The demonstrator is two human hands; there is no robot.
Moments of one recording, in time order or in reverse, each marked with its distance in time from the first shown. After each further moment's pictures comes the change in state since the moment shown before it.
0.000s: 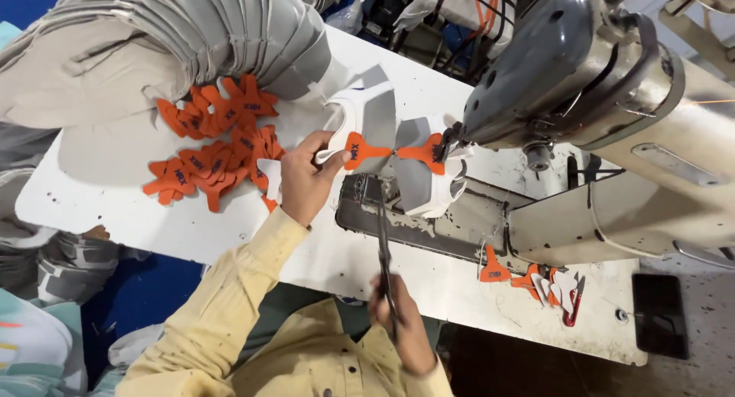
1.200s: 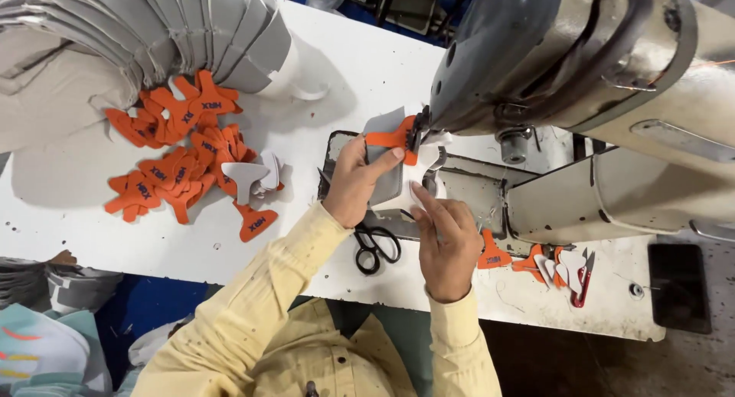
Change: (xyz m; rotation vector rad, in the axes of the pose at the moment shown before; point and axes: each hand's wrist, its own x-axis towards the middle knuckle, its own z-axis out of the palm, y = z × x) left_hand 0.003 0.019 0.112 -0.777 -0.376 -0.439; right_hand 0.081 -0.078 -0.065 -0.808 0.610 -0.668
